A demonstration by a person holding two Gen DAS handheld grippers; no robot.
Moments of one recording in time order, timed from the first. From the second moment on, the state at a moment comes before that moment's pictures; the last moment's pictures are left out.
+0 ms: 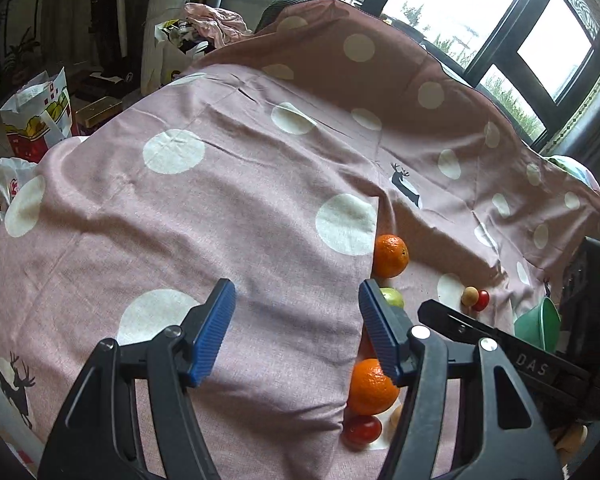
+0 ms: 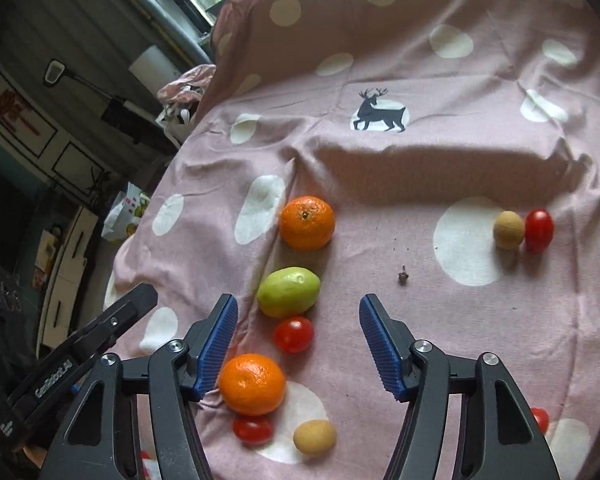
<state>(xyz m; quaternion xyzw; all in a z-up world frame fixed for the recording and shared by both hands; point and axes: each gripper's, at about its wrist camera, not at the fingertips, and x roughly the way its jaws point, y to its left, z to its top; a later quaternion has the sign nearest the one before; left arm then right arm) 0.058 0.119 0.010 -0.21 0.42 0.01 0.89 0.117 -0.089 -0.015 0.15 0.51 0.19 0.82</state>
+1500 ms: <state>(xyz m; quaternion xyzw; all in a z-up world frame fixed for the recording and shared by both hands) 0.058 -0.010 -0.002 -0.06 0.45 -0.11 0.88 0.078 -0.175 -0.031 0.17 0.54 0.11 0.82</state>
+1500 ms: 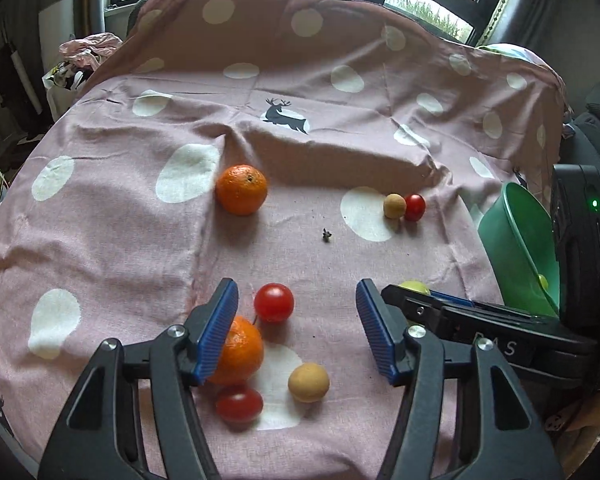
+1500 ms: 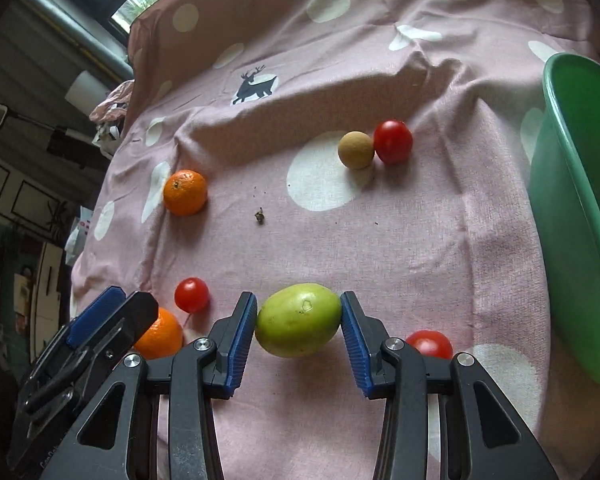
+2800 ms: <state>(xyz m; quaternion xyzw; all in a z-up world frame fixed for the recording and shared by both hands) 0.058 -0.075 -0.042 -0.06 0.52 -0.23 0.82 0.082 -0.182 -0.046 0.20 0.55 0.13 0.80</state>
